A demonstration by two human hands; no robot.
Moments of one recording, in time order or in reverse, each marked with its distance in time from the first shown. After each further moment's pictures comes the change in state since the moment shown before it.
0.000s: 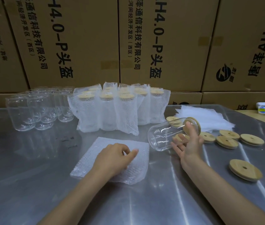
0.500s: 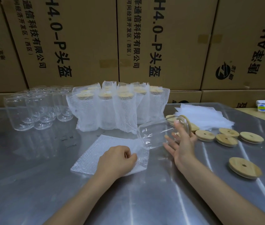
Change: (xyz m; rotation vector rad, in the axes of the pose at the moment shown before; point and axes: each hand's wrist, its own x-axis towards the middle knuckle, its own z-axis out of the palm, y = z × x) left_hand -0.002 0.006 0.016 0.090 0.069 -0.072; right_hand -0.012 0.008 0.010 -0.030 -0.073 0.034
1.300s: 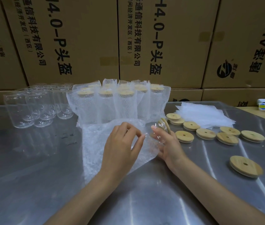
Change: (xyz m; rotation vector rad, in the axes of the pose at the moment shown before) left_hand -0.011 0.020 -0.011 -0.111 0.587 0.527; right_hand -0.031 0.009 0.012 -0.199 -0.388 0.101
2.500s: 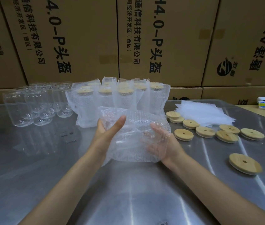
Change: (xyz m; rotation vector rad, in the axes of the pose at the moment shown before) left_hand 0.022 -0.027 -0.022 -1.071 -0.189 -0.907; right_hand 0.003 -0.002 0.006 0.067 -0.175 0.096
